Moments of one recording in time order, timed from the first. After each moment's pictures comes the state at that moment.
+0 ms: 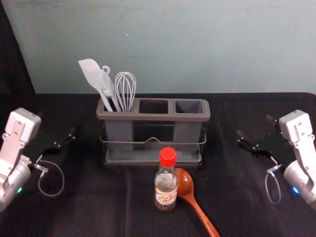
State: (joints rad) left arm -0.20 0.60 0.45 -1.41 -0.25 -0.12 0.03; right arm 0.20 0.60 -0.45 -1.41 0.25 -0.12 -0.03
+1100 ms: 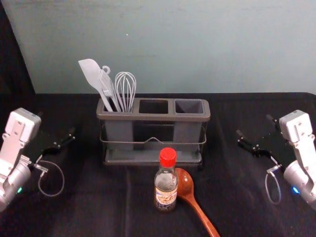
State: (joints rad) left arm -0.20 0.60 0.45 -1.41 -0.25 -0.12 0.03; right arm 0.20 0.60 -0.45 -1.41 0.25 -0.12 -0.03
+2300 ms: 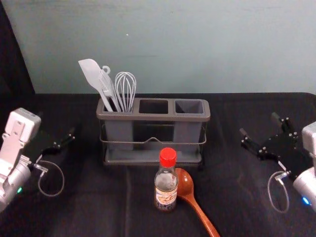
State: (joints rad) left arm -0.20 0.60 0.45 -1.41 -0.25 -0.12 0.03; right arm 0.04 0.62 -0.34 -1.56 0.27 -0.23 0.01
